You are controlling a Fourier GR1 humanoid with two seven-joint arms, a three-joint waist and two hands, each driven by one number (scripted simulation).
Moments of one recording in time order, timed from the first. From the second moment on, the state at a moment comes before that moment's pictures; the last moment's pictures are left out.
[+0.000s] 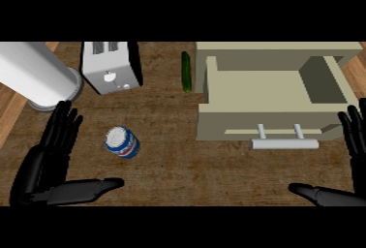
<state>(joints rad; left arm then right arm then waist) 0.11 0.02 -0.02 -2.00 -0.03 0.07 0.29 0.13 -0.06 -0.13 -2.09 -0.04 0.00 0.16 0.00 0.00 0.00</state>
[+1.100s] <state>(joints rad) 0.10 0.01 0.01 -1.45 -0.03 0.15 -0.15 0.17 -0.08 -0.22 -2.18 -0.11 0.06 0.20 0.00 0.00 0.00</state>
